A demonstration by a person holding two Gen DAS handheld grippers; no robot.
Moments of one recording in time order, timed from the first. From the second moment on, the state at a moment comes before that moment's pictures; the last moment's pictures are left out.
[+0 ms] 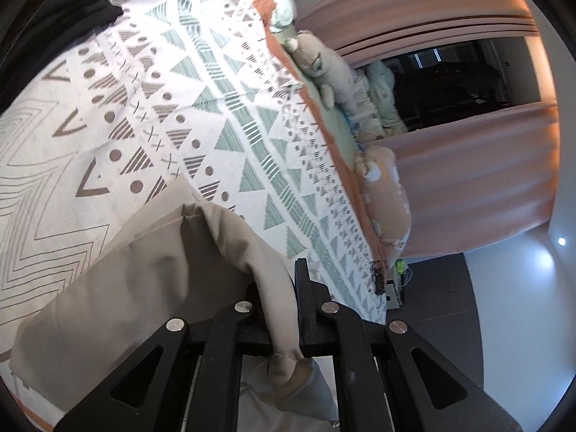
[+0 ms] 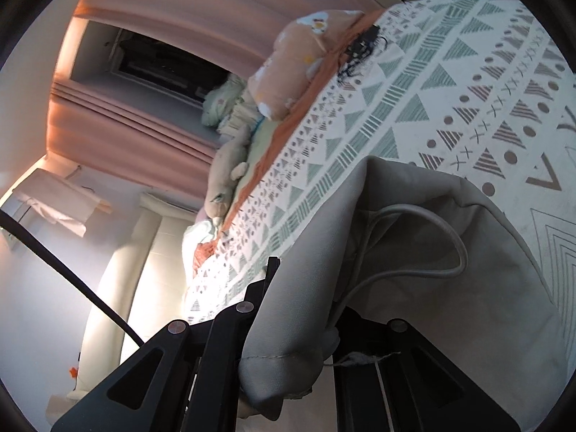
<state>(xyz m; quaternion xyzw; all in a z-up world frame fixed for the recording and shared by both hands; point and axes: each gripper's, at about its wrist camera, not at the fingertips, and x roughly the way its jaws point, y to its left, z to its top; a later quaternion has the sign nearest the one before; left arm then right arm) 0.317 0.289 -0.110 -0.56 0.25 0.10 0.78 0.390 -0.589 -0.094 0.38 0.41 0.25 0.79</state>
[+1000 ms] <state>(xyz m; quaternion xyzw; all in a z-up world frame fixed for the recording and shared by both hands) 0.295 0.293 -0.142 -0.52 0.28 0.13 0.79 0.376 -0.478 -0.074 0.22 0.46 0.24 0.83</state>
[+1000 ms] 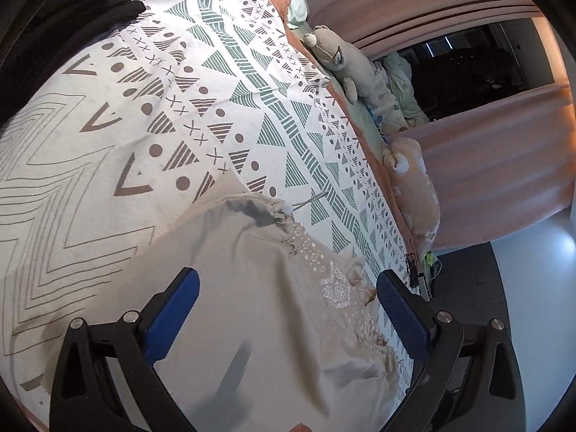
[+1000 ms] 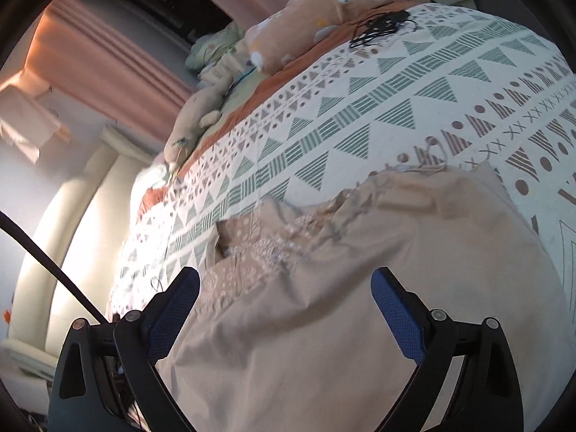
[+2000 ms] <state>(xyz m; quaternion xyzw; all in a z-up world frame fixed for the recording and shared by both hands) 0.155 0.296 -0.227 -0.59 0.30 0.15 0.73 0.375 -0.243 -0.139 -0.10 0.59 0.24 0.77</state>
